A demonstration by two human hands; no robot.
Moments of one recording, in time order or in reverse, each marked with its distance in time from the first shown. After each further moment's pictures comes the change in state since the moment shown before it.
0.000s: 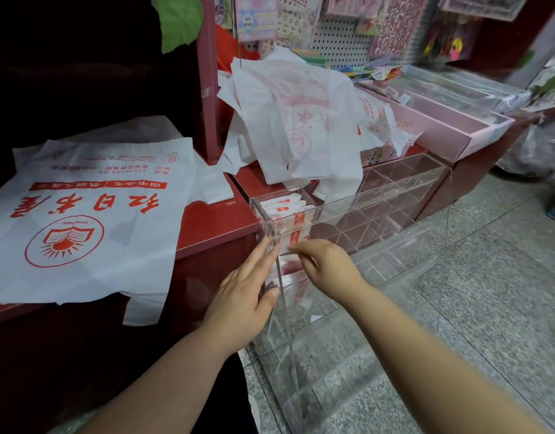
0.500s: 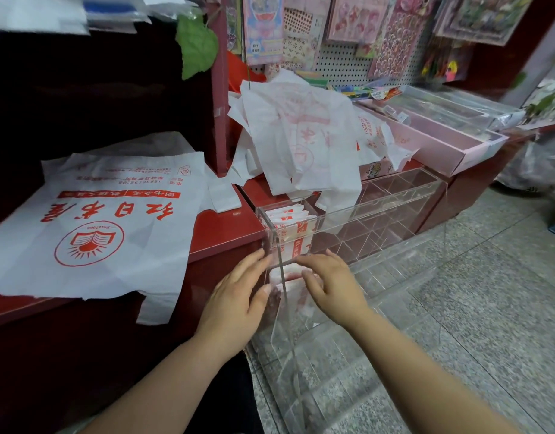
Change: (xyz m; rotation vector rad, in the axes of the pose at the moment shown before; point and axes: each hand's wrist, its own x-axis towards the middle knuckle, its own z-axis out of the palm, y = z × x) left_hand -0.017 0.006 -0.015 -0.059 0.181 -0.029; right_hand -0.023 -0.011 0.000 0.010 0.075 0.011
